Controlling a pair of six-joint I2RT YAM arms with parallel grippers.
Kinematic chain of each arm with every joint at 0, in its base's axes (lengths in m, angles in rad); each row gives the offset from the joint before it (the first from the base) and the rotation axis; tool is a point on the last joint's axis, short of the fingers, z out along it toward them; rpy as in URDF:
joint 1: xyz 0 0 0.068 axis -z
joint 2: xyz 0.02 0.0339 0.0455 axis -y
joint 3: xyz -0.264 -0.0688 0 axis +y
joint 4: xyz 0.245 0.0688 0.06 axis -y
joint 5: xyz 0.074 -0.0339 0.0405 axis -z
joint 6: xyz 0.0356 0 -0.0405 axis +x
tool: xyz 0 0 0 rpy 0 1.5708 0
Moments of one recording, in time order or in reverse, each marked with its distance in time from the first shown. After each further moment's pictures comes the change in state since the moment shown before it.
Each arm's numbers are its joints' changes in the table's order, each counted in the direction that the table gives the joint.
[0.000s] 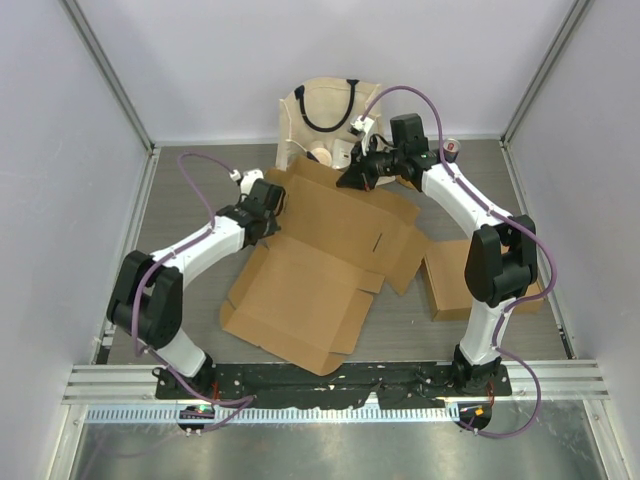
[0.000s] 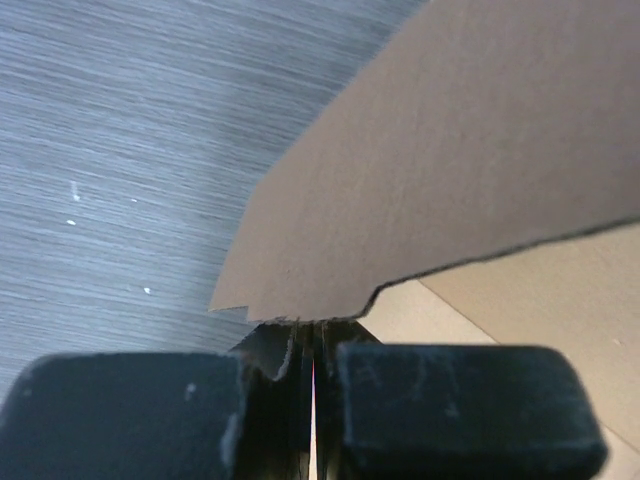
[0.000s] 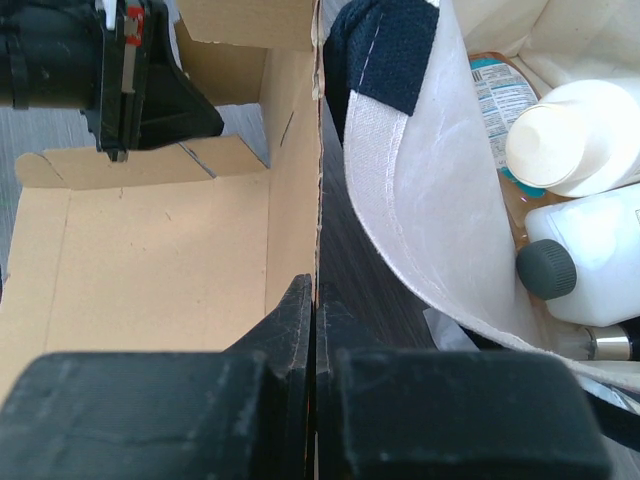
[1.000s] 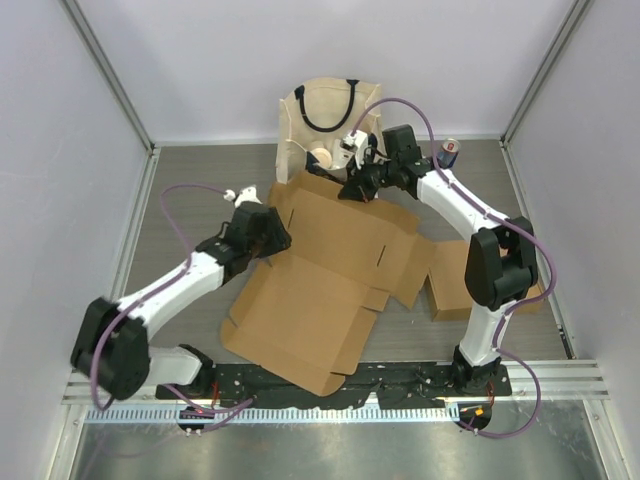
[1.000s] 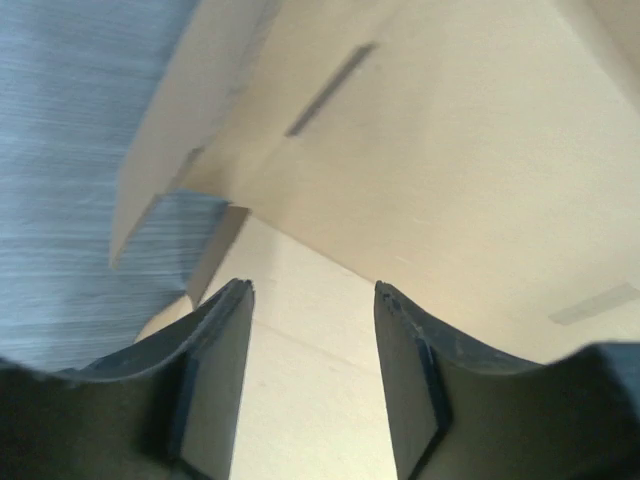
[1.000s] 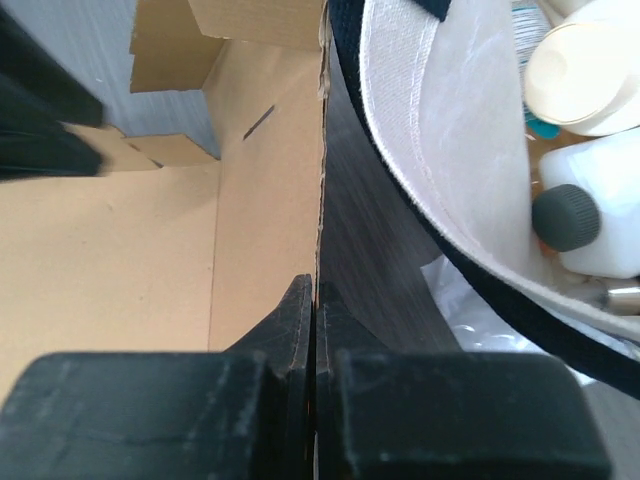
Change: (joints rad) left arm 0.055 0.234 0.291 0.189 0.225 -0.096; right arm -0.042 0.020 0.077 -0.039 0.098 -0.052
